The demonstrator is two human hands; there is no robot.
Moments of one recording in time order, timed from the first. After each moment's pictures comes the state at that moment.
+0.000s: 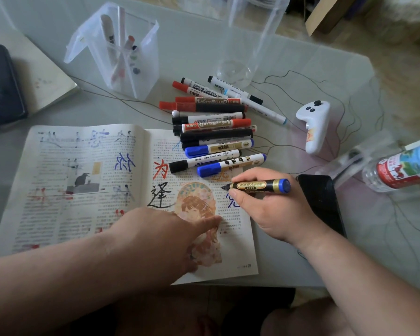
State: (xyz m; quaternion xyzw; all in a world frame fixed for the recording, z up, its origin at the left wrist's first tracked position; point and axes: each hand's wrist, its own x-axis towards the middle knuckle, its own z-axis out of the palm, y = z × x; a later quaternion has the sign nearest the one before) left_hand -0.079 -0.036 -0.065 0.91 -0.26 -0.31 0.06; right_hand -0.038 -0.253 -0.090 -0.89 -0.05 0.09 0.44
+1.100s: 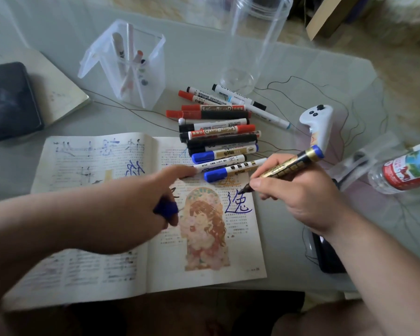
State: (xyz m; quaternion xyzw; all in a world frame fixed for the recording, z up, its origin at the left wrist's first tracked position) left_hand -0.049 0.014 -0.032 0.88 -0.10 -0.36 0.29; right_hand -0.026 -0.259 -0.049 -0.82 -0.03 0.15 0.56
